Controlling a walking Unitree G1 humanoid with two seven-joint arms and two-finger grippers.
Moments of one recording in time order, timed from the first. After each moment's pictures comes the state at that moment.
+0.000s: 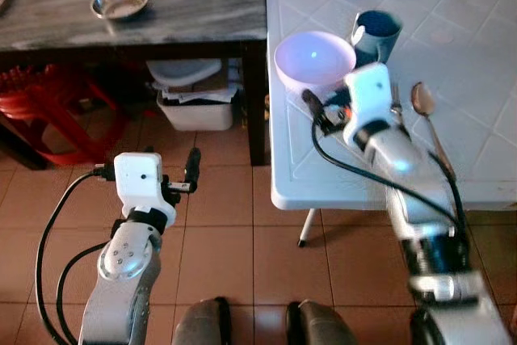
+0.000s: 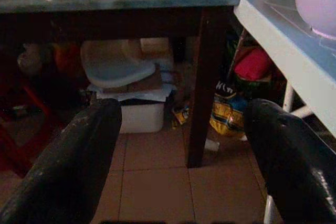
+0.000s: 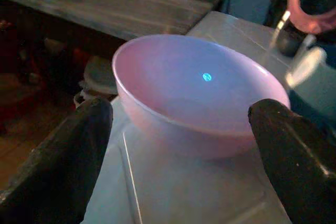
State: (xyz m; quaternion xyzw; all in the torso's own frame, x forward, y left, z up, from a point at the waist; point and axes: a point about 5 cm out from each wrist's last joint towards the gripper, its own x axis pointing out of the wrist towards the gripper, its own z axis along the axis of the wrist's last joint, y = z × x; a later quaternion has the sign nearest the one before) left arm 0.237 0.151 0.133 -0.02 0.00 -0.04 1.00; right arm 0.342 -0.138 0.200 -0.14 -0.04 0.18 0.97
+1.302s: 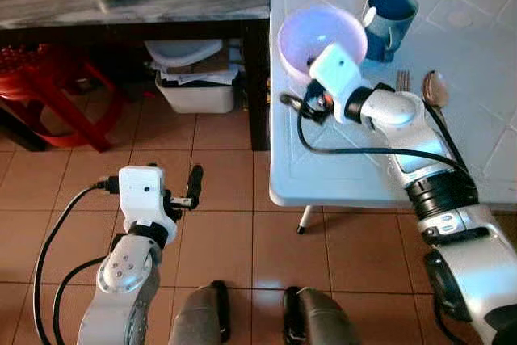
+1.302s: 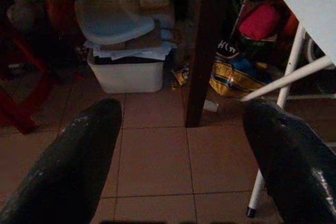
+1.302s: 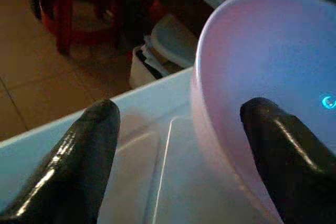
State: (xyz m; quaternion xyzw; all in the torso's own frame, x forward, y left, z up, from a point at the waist) left arm 0.224 0.149 0.123 -0.02 0.05 -0.05 1.00; right arm 0.377 -0.130 0.212 -0.30 0.00 0.34 0.89
